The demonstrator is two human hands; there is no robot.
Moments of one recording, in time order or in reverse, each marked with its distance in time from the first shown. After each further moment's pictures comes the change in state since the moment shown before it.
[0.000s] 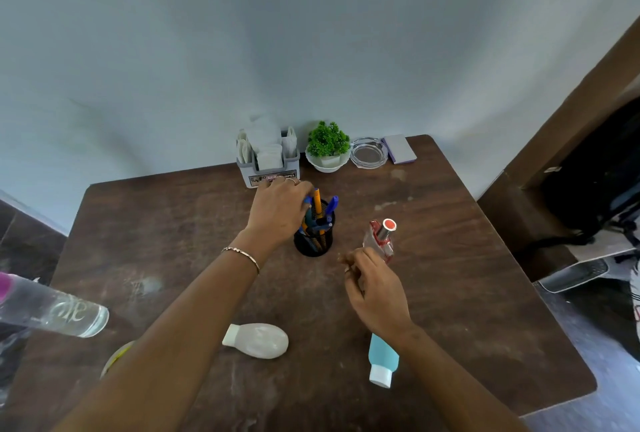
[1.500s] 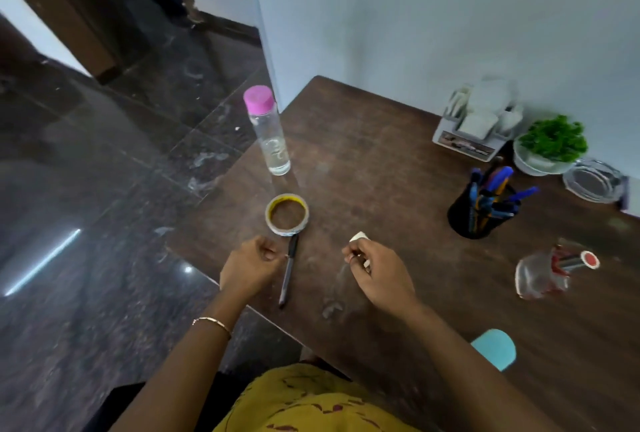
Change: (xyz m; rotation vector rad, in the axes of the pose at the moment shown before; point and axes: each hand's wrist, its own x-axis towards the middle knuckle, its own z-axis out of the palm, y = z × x) left_hand -0.347 -0.053 0.026 -0.568 0.039 -1.325; right_hand -0.033 -0.089 0.107 0.197 -0.680 -0.372
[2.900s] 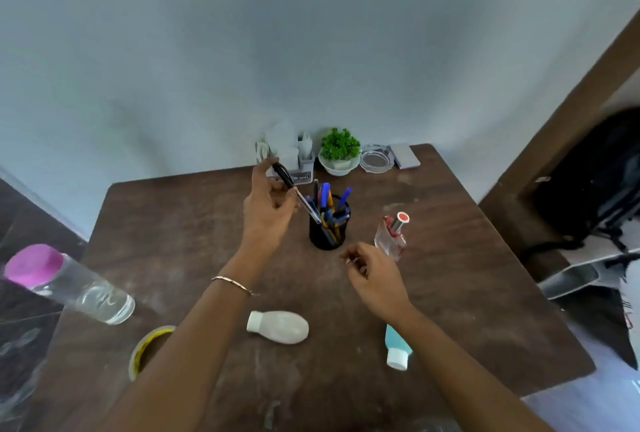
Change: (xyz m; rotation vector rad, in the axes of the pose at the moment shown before) left_hand 0.030 0.276 0.060 -0.573 -0.332 0.785; right_hand -0.054 0.021 -0.094 -0.061 0.605 0.519
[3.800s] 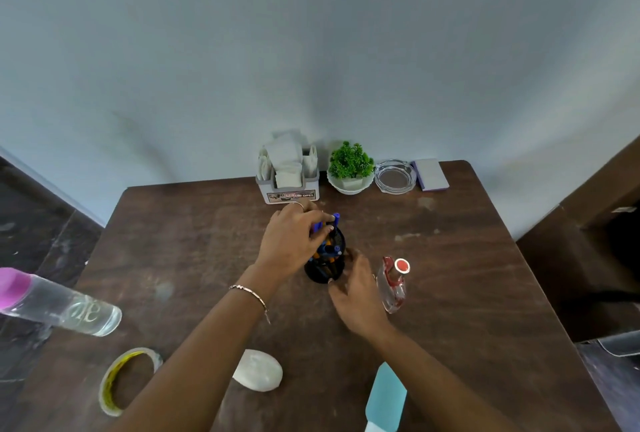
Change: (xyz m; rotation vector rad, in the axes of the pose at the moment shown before) left_hand 0.042 -0.012 0.077 0.802 -0.198 0.296; right_hand 0.080 0.047 0.016 0.227 -0.150 0.109
